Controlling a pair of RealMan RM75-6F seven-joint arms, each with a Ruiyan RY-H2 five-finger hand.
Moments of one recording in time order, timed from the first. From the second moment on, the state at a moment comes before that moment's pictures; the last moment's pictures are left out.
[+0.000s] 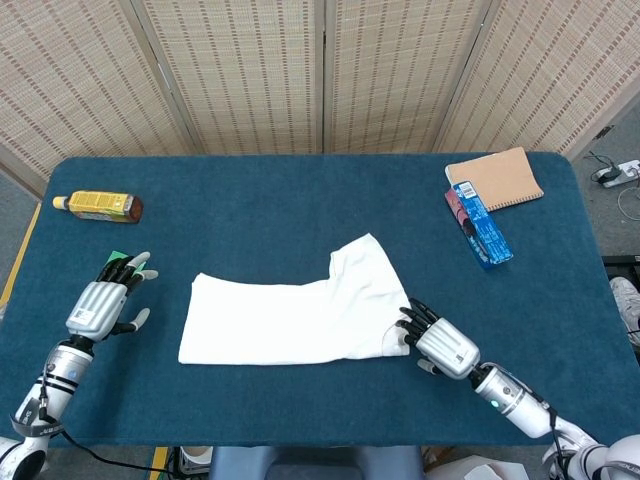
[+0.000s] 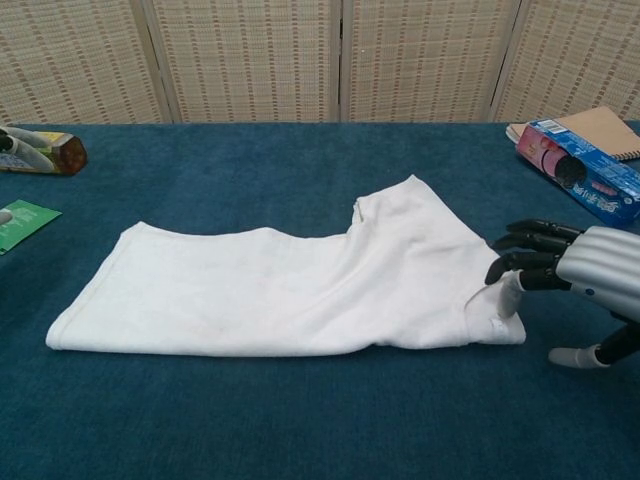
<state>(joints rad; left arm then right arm) -0.45 -1.25 -0.07 -1.41 1.41 1.12 -0.10 0.47 -1.63 -0.18 -0.86 -1.86 1.39 0.17</state>
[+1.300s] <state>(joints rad) -0.45 -1.25 -0.07 -1.40 1.40 1.10 -0.13 0.47 -1.71 -0.17 -0.75 -1.85 1.44 0.24</state>
